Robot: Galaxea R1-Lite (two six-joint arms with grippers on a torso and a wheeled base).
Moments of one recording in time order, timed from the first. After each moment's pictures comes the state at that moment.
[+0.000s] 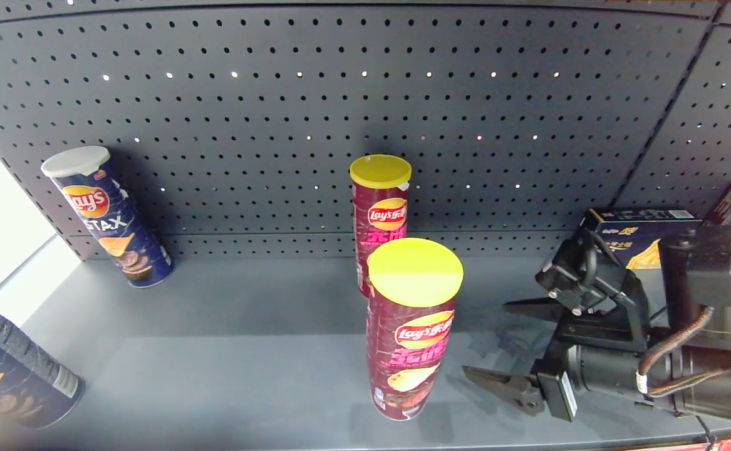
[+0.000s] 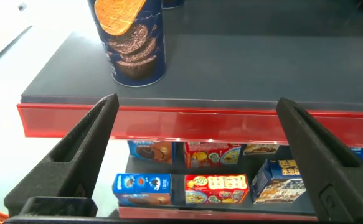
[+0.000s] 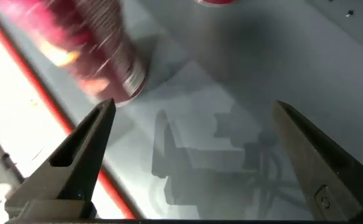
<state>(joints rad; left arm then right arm) 0.00 0.00 0.00 0.00 0.07 -0.01 0.70 1.45 -0.70 -0.33 0.09 -0.20</state>
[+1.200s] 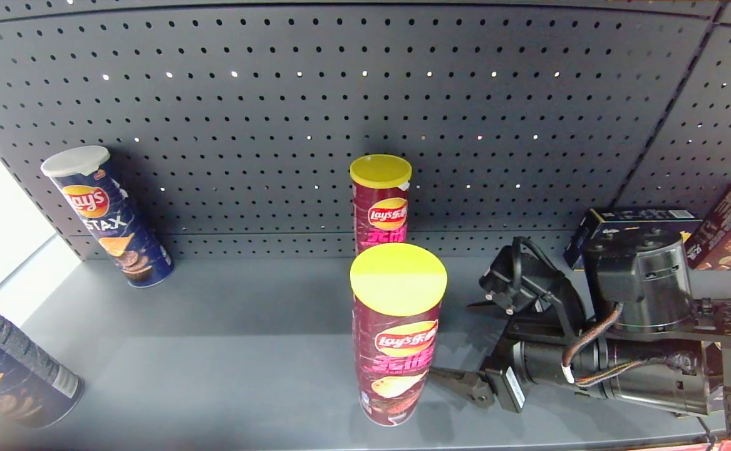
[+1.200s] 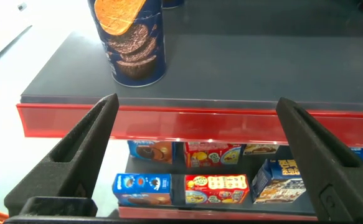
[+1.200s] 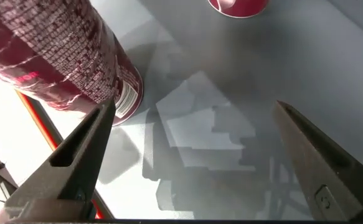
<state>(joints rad) 0.00 0.00 0.00 0.00 0.07 -0.01 0.74 1.59 -0.76 -0.37 0.08 -0.20</state>
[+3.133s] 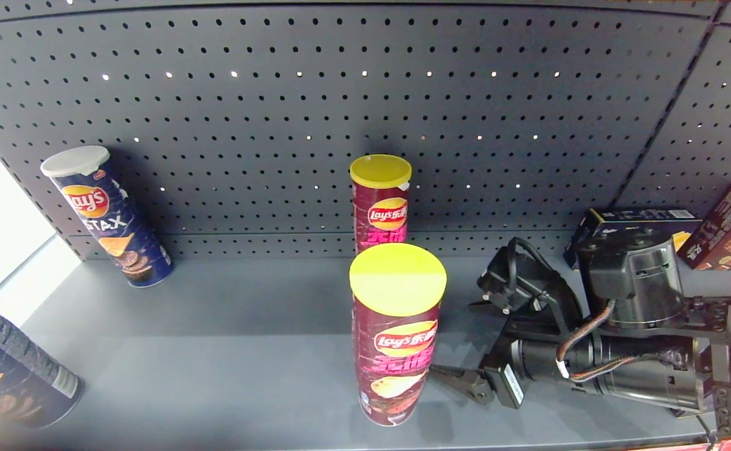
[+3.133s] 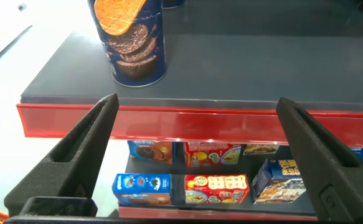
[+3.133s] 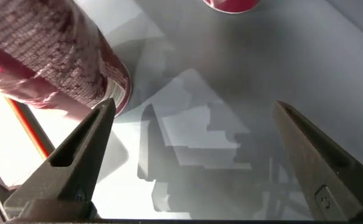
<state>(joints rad) 0.00 0.00 0.00 0.00 0.07 -0.01 0.73 1.60 -0.77 -0.37 0.08 -0.23</state>
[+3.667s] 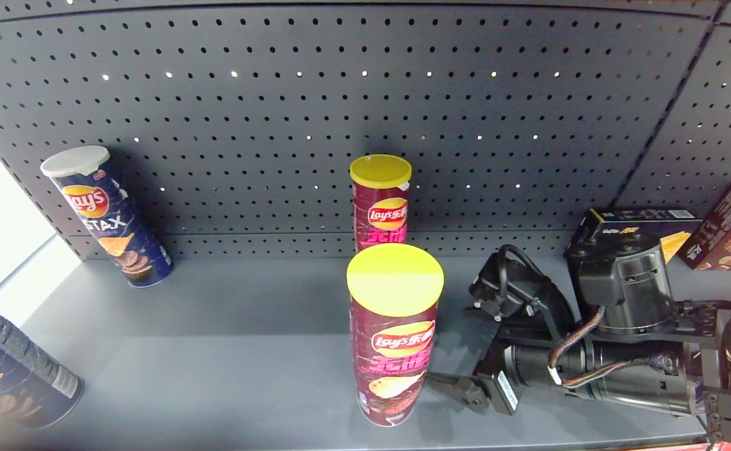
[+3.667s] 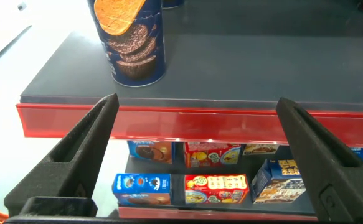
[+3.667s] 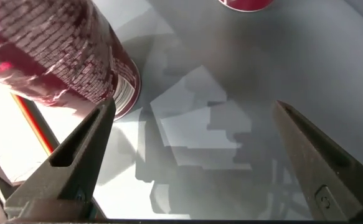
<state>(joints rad) 0.00 0.00 0.00 0.00 0.07 -0.01 0.75 1.62 -0.77 -0.37 0.08 -0.23</state>
